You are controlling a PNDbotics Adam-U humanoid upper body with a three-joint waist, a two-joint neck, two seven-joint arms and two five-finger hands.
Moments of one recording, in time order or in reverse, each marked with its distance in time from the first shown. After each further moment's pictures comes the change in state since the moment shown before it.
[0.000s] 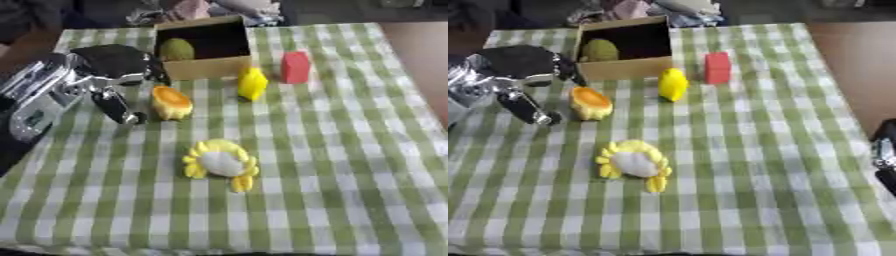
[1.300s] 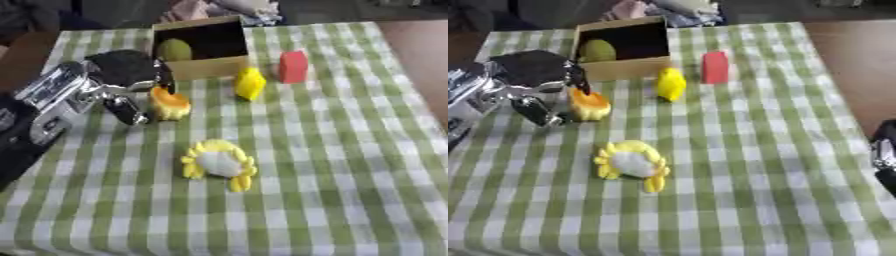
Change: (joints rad) left arm -0.018 -0.035 -0.034 0.040 -0.086 -0.028 0.033; right arm 0.000 -0.001 0.000 0.005 -0.001 -0.001 0.001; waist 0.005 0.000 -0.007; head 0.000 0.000
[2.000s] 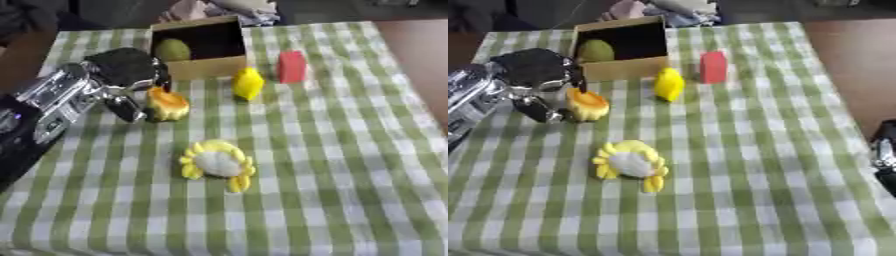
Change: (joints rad) left arm -0.005 -0.017 -0.001 0.044 -0.083 -0.003 0.058; right arm 0.000 0.000 0.000 0.000 0.000 -0.002 0.002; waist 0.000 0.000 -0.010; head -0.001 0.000
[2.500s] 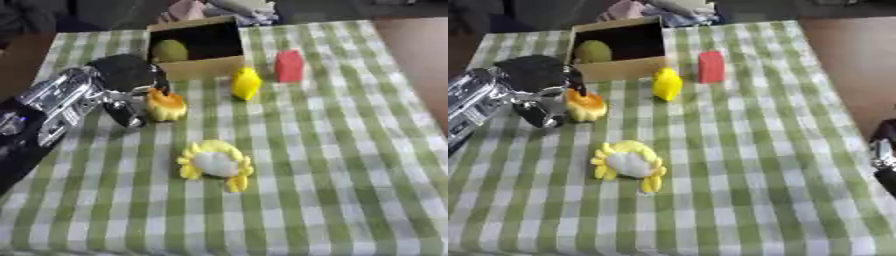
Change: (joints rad) left arm -0.002 -0.010 -0.012 0.039 -0.042 -0.020 -0.054; right arm 0.000 0.000 0.000 0.001 -0.001 -0.001 0.001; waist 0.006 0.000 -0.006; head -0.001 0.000
